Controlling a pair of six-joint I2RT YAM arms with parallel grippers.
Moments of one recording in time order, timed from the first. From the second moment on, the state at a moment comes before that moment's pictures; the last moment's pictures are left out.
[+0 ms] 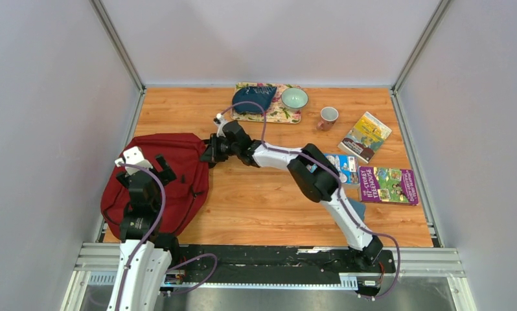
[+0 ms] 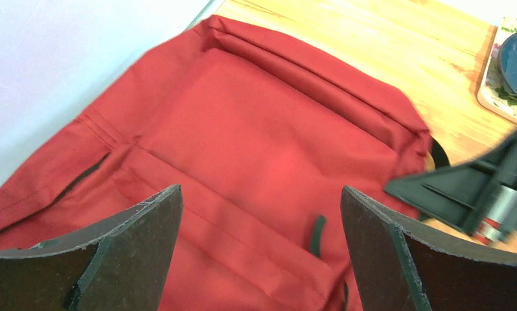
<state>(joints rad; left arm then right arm) -0.02 0.40 0.46 -0.36 -0.41 -0.26 0.85 2.52 1.91 0.19 -0.42 0.80</state>
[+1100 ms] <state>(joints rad) -0.25 0.57 0.41 -0.19 0.35 -0.47 0.92 1.39 0.60 0.39 0.53 1.03</state>
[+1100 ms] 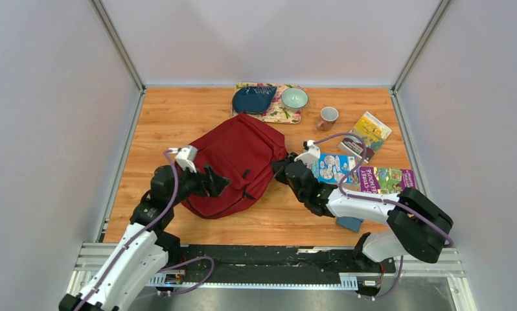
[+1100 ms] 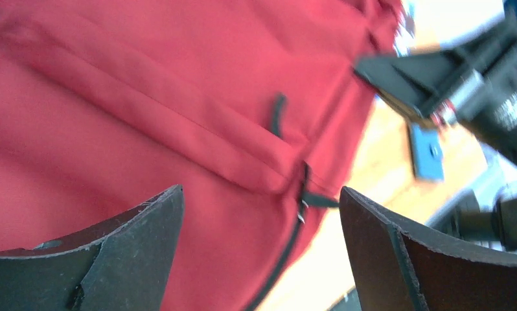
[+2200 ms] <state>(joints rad) -0.78 0.89 0.40 0.03 -0.01 -0.45 0.91 1.34 0.61 0.37 0.49 1.00</state>
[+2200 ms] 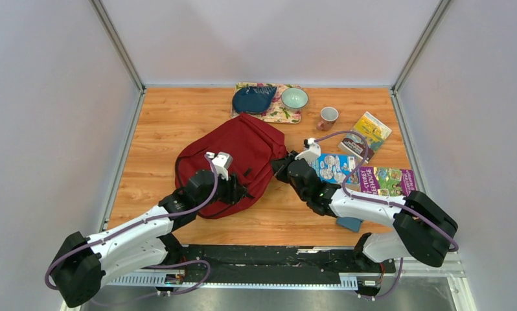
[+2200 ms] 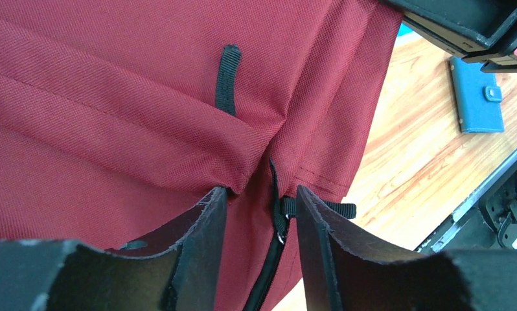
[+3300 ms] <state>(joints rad) -0.82 0.83 0.40 -0.03 -0.04 -0.53 0.91 1.36 0.63 0.36 0.45 0.98</state>
